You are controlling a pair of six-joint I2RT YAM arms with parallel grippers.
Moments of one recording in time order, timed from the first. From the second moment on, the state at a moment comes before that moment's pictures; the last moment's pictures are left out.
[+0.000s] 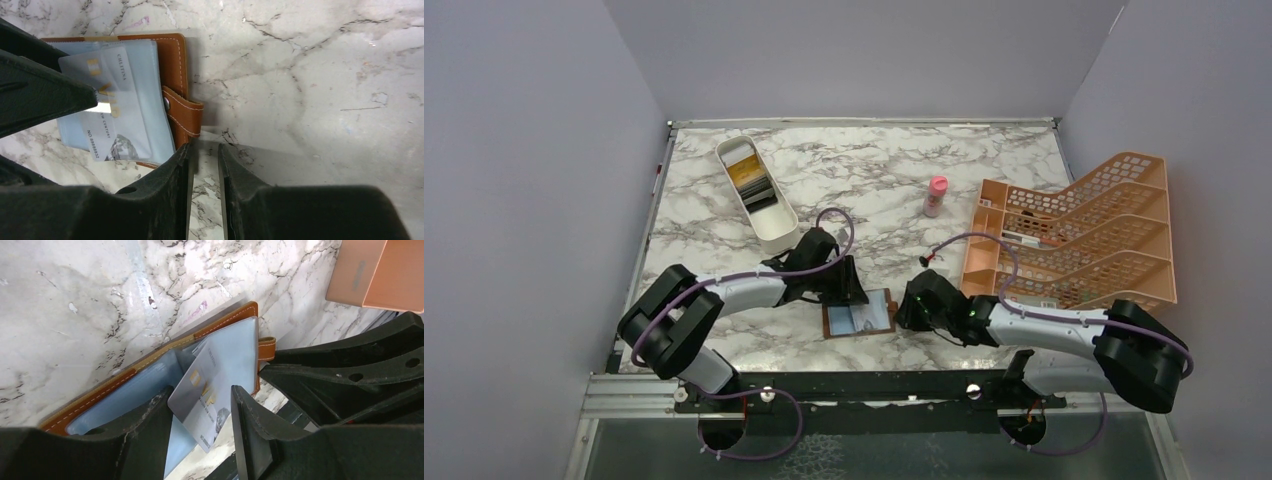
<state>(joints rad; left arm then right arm) -0.71 1.51 0.64 0.04 0.38 -0.80 0.96 1.21 0.43 -0.08 0.20 0.89</state>
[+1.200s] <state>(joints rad) -0.74 1.51 0.78 -0.17 0.26 -0.66 0.96 1.23 0.52 -0.13 0.19 0.86</state>
